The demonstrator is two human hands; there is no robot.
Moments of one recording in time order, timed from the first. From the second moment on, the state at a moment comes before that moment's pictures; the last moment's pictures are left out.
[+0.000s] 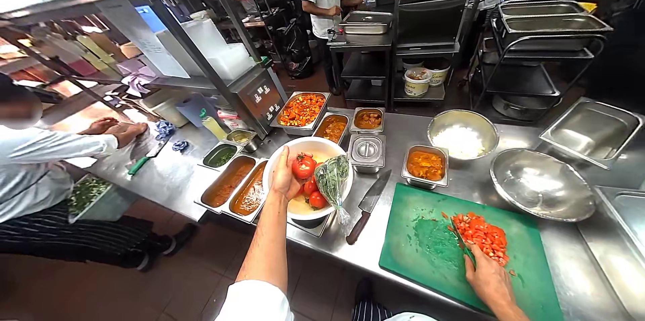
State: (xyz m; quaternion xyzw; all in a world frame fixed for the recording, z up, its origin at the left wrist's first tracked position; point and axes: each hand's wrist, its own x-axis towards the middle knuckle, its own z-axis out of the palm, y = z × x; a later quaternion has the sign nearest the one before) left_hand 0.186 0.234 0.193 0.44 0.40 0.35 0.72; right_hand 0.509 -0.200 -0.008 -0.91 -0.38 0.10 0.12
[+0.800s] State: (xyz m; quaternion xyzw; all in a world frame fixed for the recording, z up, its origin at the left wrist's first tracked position) left_hand 0.185 0.215 0.208 0.57 0.52 0.20 0.61; right_hand 0.506 -0.198 0.021 -0.92 -0.35 0.16 0.12
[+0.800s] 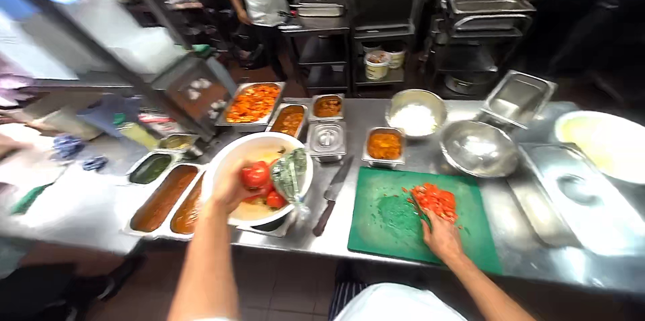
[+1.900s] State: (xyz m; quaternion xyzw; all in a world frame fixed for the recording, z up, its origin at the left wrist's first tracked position) left_hand 0.373 -0.012 0.019 0.88 0.33 -0.04 0.34; right_hand 0.435 -0.199 -0.012 -0.86 -0.46 -0.02 0.23
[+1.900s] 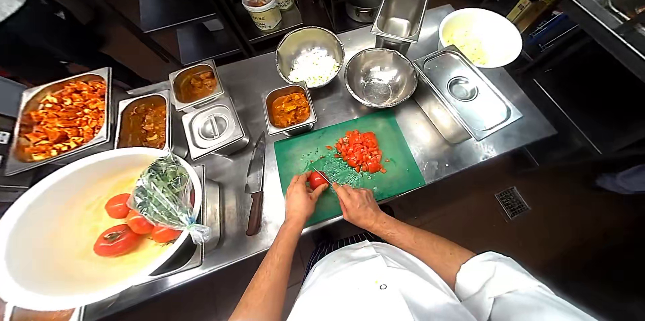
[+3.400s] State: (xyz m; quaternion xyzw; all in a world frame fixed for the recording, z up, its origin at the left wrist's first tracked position) left_hand 0.446 -0.028 0.027 0.93 0.22 -0.16 0.23; right_hand 0.416 -0.294 -0.009 -0.88 -0.42 0.15 0.16
